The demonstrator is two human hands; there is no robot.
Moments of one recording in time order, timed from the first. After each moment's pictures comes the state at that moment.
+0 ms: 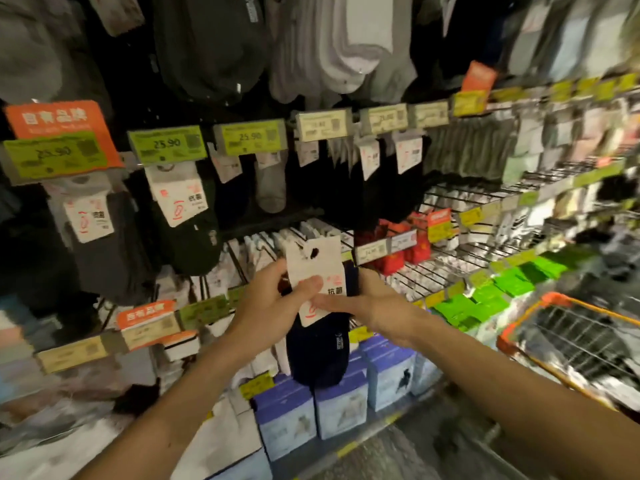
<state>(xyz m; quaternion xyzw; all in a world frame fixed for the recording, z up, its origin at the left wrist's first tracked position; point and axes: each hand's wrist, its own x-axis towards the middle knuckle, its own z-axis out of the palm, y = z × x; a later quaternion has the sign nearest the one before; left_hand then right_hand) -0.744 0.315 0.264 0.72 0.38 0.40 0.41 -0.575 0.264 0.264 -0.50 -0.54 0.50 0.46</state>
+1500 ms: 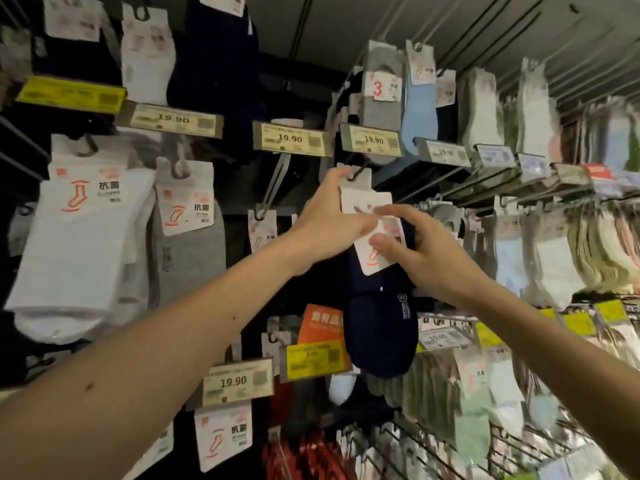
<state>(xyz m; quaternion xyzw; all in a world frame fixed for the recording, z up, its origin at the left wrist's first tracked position) -0.264 0.487 0.583 0.79 0.27 0.50 0.23 -0.095 0.448 0.542 -0.47 -0.72 -0.08 0.51</state>
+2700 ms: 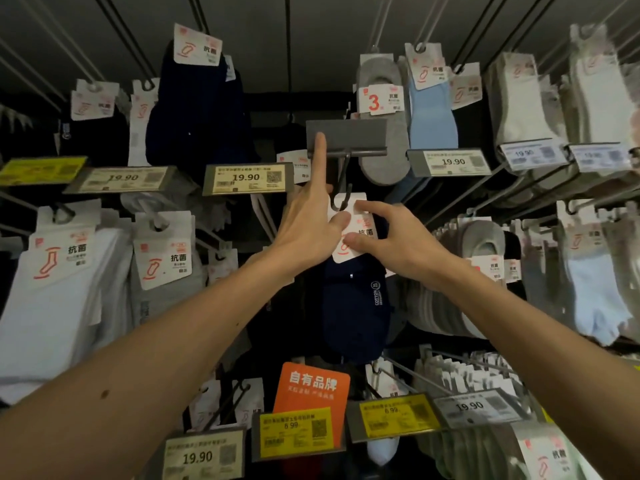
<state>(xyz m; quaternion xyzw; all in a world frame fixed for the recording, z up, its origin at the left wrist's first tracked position) -0.221 0.540 0.627 0.76 0.39 0.51 -0.08 -0.064 0.546 0.604 -0.43 -0.74 -0.01 0.52</state>
